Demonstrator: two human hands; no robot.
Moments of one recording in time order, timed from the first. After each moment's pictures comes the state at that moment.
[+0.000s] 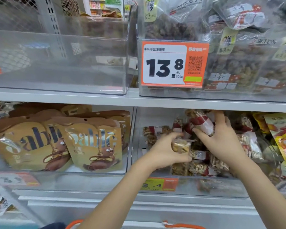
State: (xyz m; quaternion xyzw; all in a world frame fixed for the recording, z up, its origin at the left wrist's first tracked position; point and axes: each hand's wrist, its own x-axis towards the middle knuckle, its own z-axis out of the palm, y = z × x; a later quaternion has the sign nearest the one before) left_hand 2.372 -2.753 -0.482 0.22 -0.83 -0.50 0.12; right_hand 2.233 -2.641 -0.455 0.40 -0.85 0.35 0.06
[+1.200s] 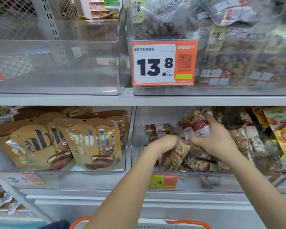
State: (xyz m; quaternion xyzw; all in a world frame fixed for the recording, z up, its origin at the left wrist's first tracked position) left_hand 2.332 -2.755 -0.478 0.35 -0.78 -0.51 -0.03; right_hand 2.235 -2.642 -0.460 0.36 -0.86 0.36 -0.05
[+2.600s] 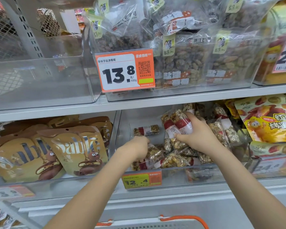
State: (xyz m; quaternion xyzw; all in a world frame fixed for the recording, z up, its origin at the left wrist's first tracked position) left_hand 2.361 -2.766 -0.471 0.33 -0.93 -0.12 -0.14; right_hand 2.225 -2.623 -0.458 0.40 -0.83 0.38 -0.07
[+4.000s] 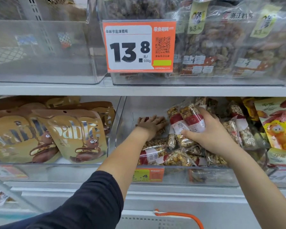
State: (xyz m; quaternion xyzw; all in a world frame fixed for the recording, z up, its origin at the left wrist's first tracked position) left_hand 2.296 -2.833 -0.534 0.21 -0.97 0.04 -0.13; right_hand 2.219 -2.621 -0.459 0.43 -0.82 0.37 -0.08
